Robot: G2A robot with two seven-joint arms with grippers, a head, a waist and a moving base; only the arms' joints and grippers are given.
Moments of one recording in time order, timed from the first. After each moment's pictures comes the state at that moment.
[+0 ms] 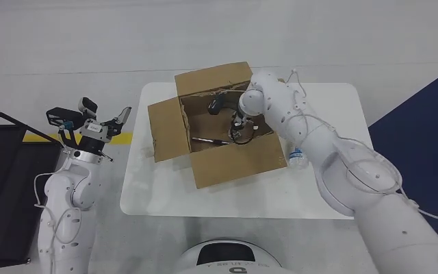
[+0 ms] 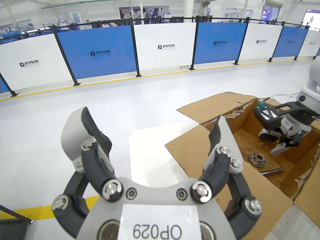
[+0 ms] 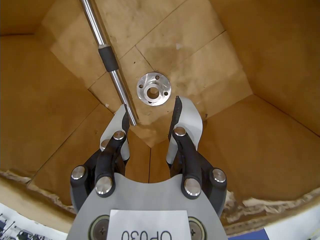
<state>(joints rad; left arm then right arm) 1.61 -1.28 -1.80 -1.76 1.22 -0.40 0.09 -0.34 -1.52 0.32 -0.58 -0.63 -0.61 1.09</state>
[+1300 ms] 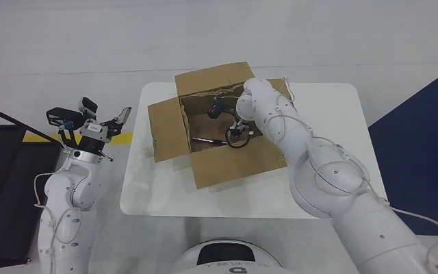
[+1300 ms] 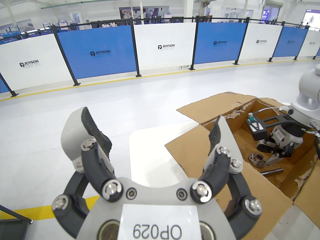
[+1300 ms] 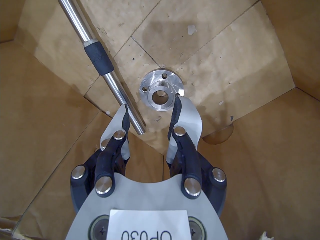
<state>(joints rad) 1.61 -1.28 -1.80 -1.76 1.22 -0.40 0.09 -0.31 -1.72 0.29 -0.21 -0.64 -0.62 1.01</state>
